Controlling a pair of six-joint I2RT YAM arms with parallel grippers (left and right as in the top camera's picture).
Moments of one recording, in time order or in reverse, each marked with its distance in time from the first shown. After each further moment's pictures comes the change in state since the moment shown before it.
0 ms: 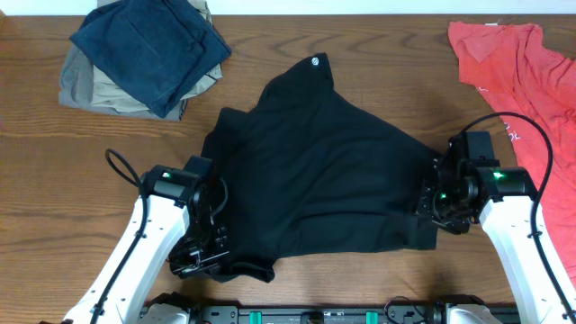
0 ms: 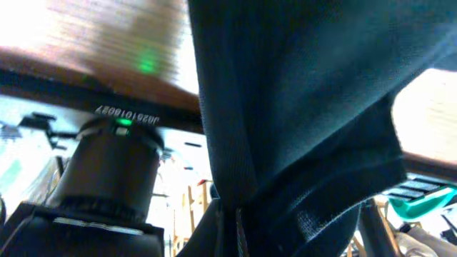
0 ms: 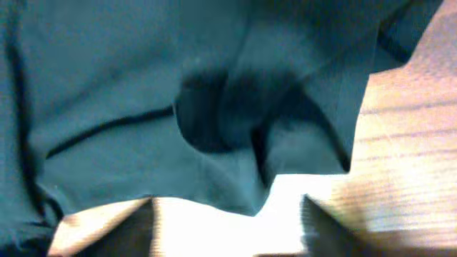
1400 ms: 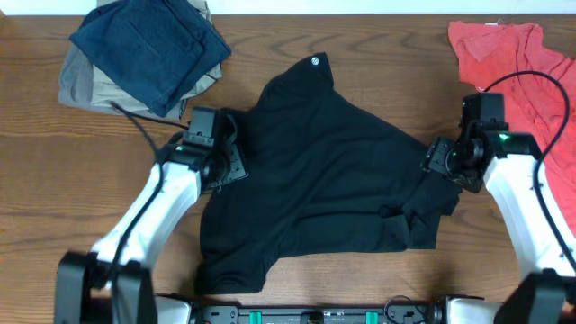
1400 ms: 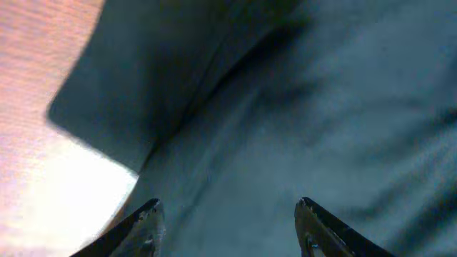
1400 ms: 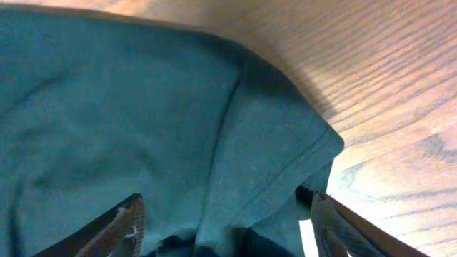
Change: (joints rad) left arm 0.039 0.263 0.049 0.875 -0.166 0.005; right arm -0.071 0.237 0.169 0.203 0.224 0.056
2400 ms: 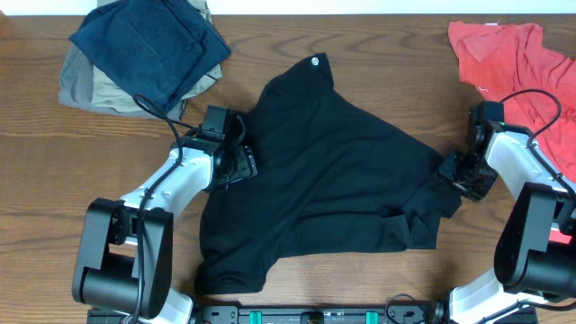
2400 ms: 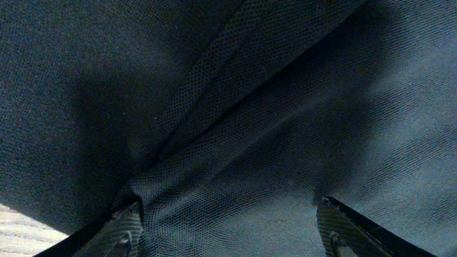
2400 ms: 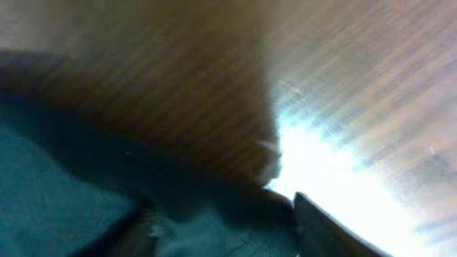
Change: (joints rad) left arm -0.001 0.175 0.010 0.085 0.000 0.002; right arm -0.145 0.302 0.000 0.079 0.053 0.020
